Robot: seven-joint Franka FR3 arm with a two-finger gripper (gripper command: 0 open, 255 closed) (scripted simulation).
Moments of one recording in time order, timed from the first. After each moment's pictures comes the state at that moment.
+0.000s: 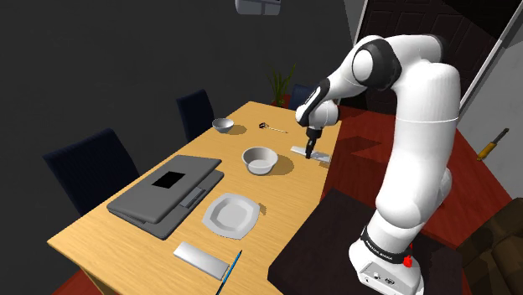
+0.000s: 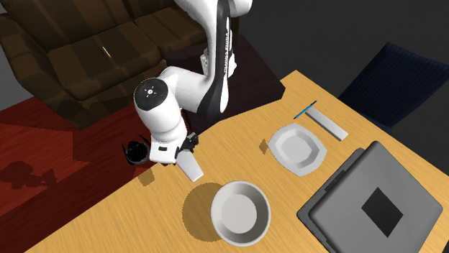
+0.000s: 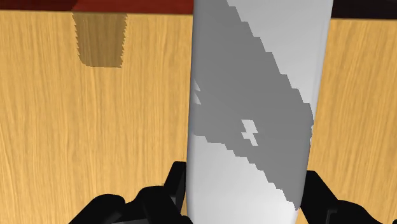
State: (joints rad) arm -0.23 0.31 -0.40 -2.27 0.19 2.54 -1.05
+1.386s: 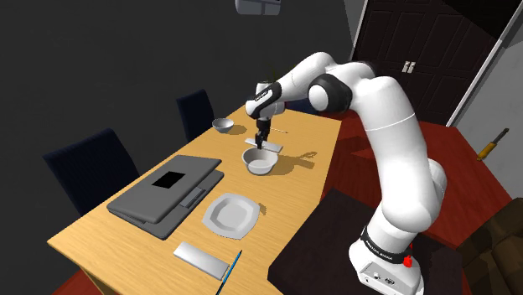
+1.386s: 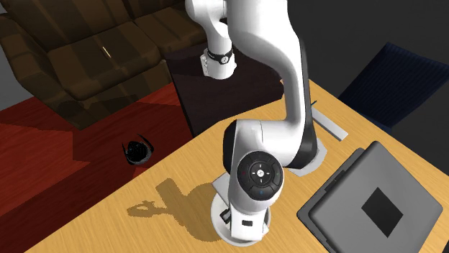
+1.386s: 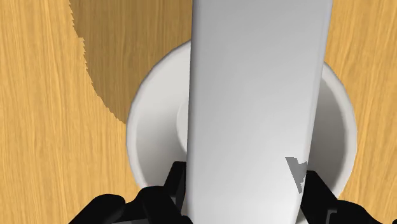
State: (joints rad) arm -0.06 0.67 -0.29 -1.62 0.22 2.26 -0.70
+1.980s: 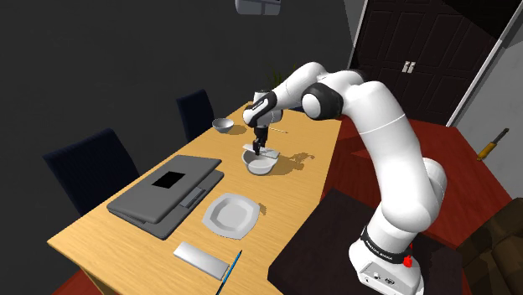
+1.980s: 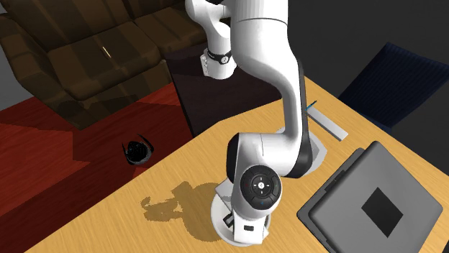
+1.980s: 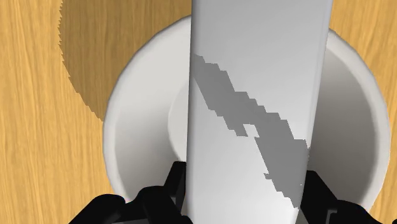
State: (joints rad) arm -0.07 0.77 -0.27 -1.57 0.23 2.31 -0.70
